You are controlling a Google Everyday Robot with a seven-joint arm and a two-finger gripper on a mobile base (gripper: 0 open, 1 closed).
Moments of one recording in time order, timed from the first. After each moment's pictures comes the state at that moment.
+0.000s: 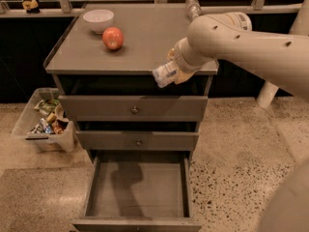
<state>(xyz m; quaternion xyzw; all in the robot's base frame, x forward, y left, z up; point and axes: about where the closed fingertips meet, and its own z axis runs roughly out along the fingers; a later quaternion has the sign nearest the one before) 0.714 -0.102 0.841 -0.77 0.51 -0.23 0.31</state>
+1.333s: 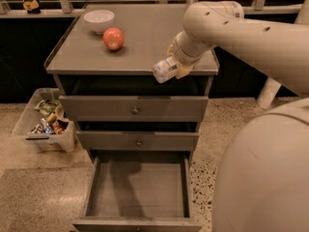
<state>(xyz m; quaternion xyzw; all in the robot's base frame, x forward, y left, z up) 0.745 -0.106 0.835 -0.80 0.50 -0.22 0.27</state>
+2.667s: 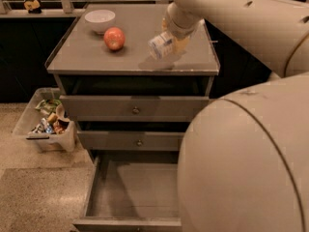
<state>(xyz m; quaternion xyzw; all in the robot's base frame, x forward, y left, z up) 0.789 -0.086 0.910 -0.80 0.46 -0.28 0.26</state>
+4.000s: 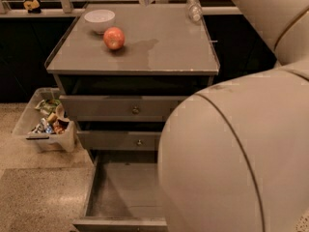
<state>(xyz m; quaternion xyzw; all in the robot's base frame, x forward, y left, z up) 0.812 -0.052 1.070 -0.78 0.38 -0.37 0.31</state>
